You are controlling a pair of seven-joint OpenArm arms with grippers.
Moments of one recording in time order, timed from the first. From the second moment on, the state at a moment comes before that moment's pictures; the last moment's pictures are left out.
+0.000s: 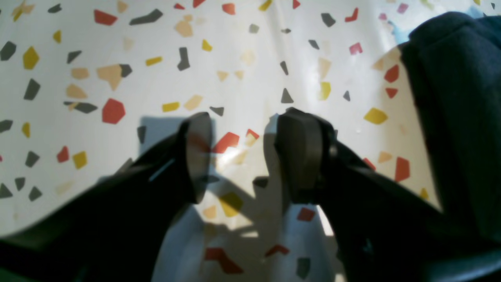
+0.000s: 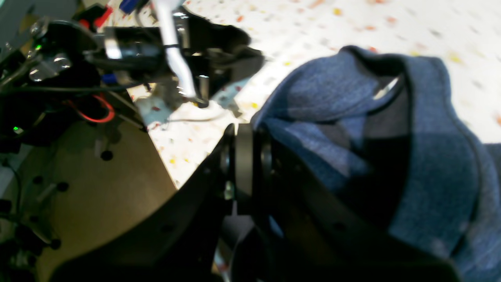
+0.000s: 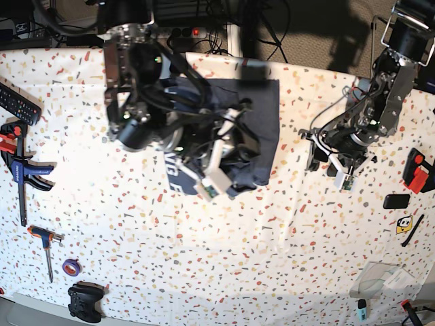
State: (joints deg) left arm -6.1 -24.9 23.7 70.1 -30.7 -14.4 20.7; right arm 1.3 -1.9 -8.7 104.4 33.8 34.0 -62.3
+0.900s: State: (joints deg) left arm -6.0 -24.7 23.6 70.2 -30.0 -14.3 20.7; right arm 7.1 -9.0 -19.1 93.6 38.4 33.9 -53.3
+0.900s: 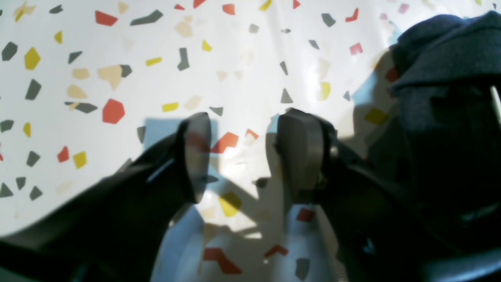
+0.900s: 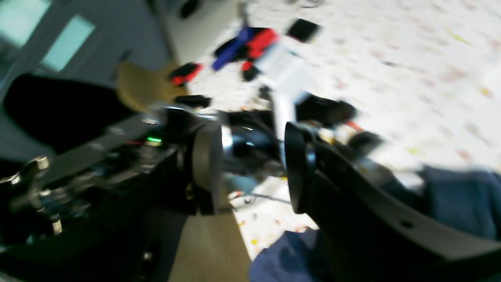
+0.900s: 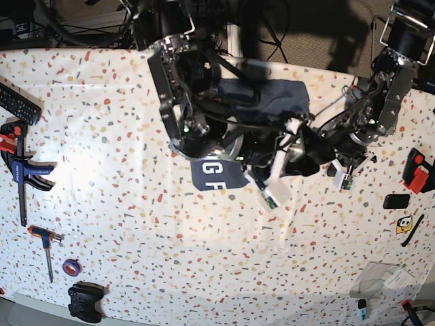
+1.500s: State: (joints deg) left arm -0.4 -26.6 23.3 89.5 -35.8 -16.9 35.7; right arm 14.3 1.7 -15.8 93.6 23.2 34.0 -59.9
